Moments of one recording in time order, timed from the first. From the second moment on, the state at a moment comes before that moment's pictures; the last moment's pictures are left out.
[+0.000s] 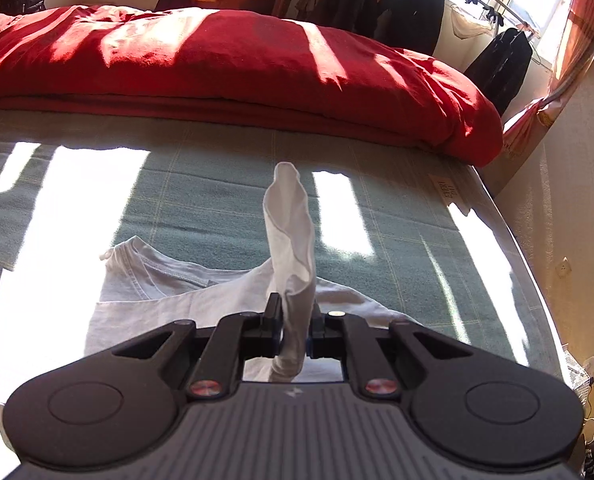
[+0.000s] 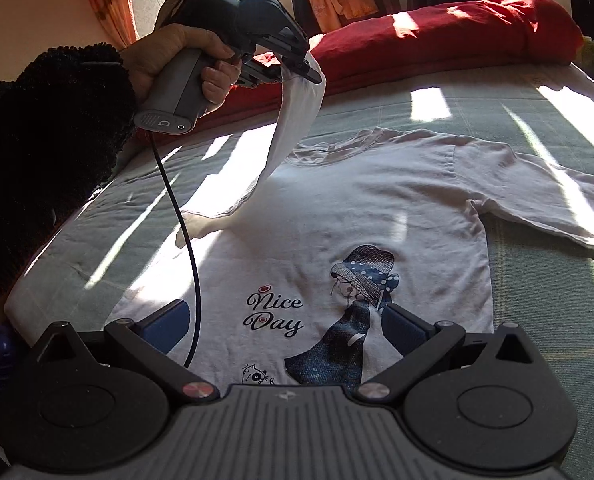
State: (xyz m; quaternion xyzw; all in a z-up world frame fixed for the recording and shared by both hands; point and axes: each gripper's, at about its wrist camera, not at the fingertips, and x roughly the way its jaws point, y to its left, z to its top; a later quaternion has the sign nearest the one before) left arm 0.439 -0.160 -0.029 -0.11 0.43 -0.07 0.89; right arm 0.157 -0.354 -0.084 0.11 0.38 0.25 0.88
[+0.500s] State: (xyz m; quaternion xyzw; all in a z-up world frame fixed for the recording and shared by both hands) left arm 0.449 -0.216 -0.085 -0.08 0.48 -0.09 0.87; right arm 0.158 -0.376 -0.089 0.11 0.39 0.21 0.89
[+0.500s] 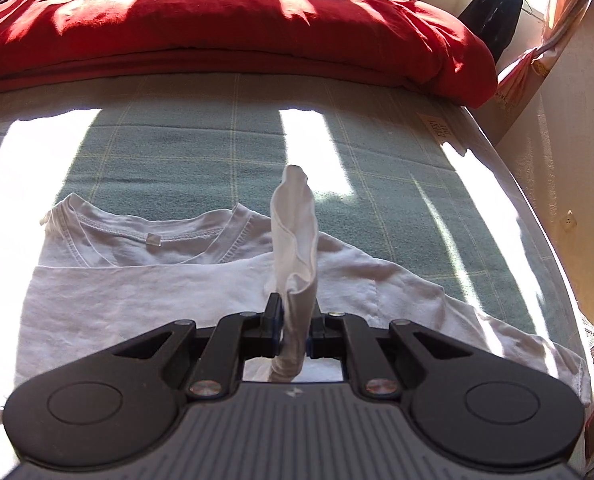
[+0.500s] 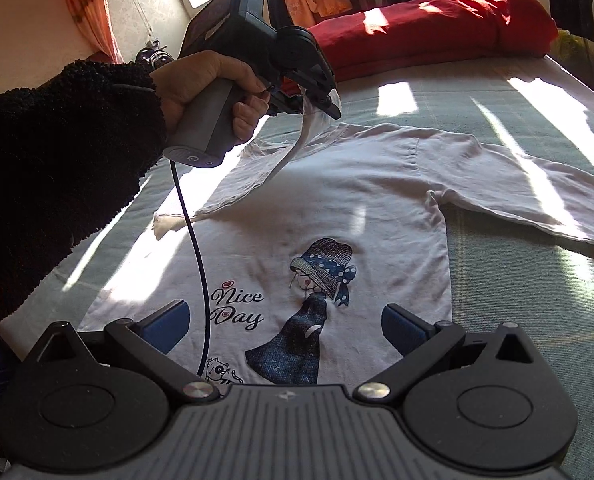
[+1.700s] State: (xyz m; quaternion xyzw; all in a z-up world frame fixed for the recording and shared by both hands) left arm 0.363 -0.009 -0.014 0.02 0.43 0.00 0.90; right arm 0.150 -0.311 -0.052 0.07 0.38 0.23 0.89
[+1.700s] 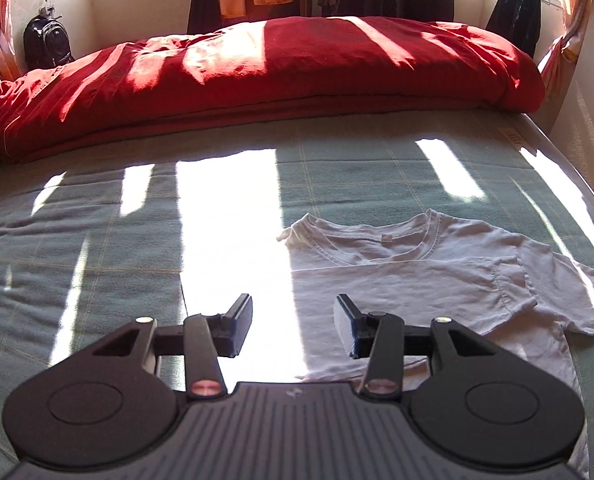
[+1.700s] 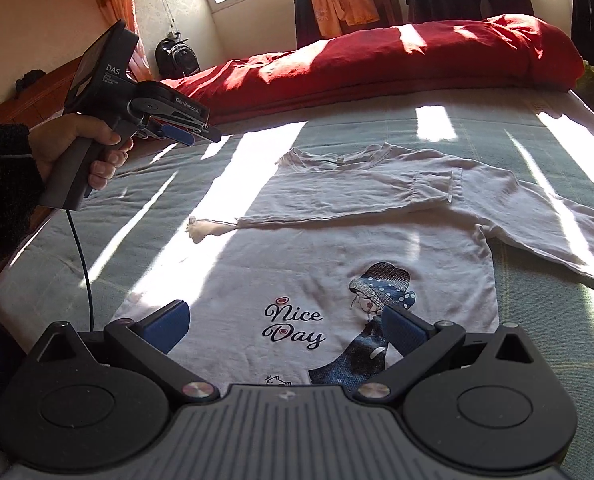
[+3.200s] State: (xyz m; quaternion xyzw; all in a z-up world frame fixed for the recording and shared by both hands) left arm 0.345 0.052 -0.091 -0.05 0.36 -0.08 0.93; right arm 0.205 -0.267 -0.101 0.03 0.45 0.21 0.87
